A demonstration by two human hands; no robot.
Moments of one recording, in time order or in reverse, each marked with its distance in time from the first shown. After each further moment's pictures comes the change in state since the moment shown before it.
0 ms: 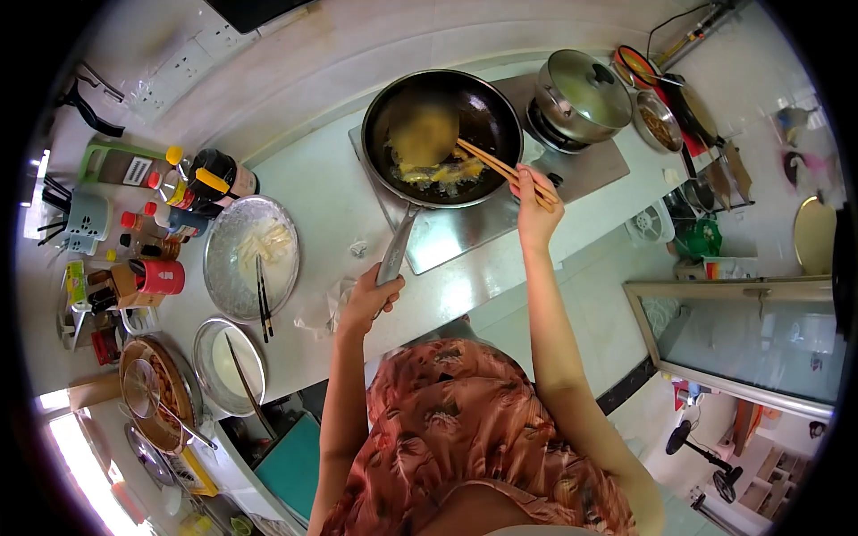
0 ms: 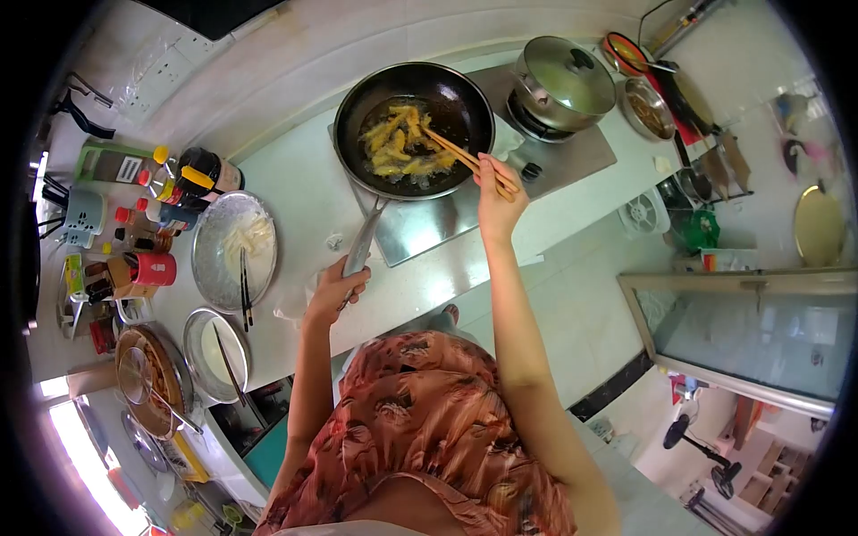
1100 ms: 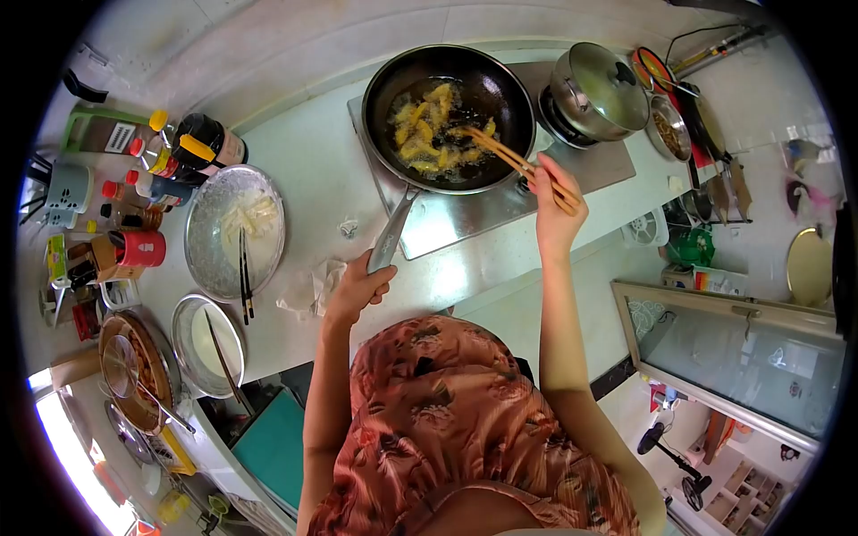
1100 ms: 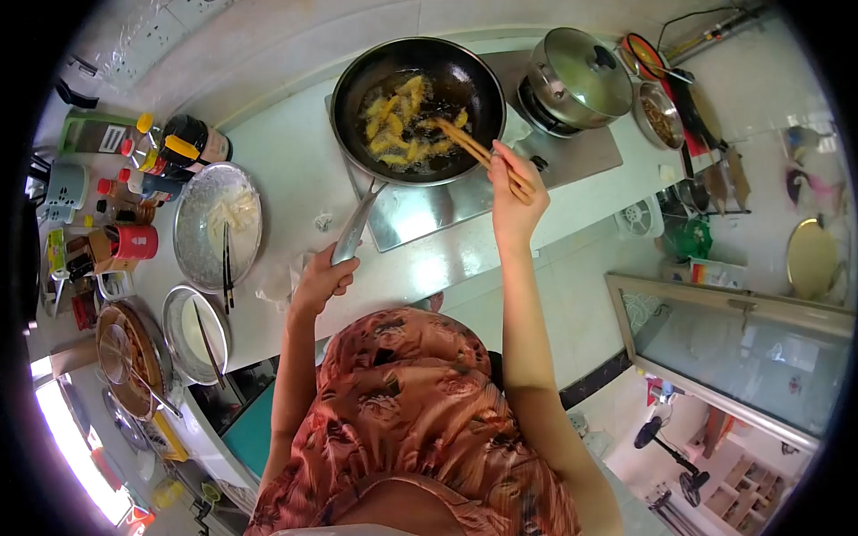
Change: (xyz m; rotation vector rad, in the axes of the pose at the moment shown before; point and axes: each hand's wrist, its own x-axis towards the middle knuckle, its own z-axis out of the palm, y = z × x) left_hand -0.004 0.004 0.001 -0.091 -0.015 -0.056; right_hand -0.002 -0.036 -0.007 -0.150 -0.096 -0.040
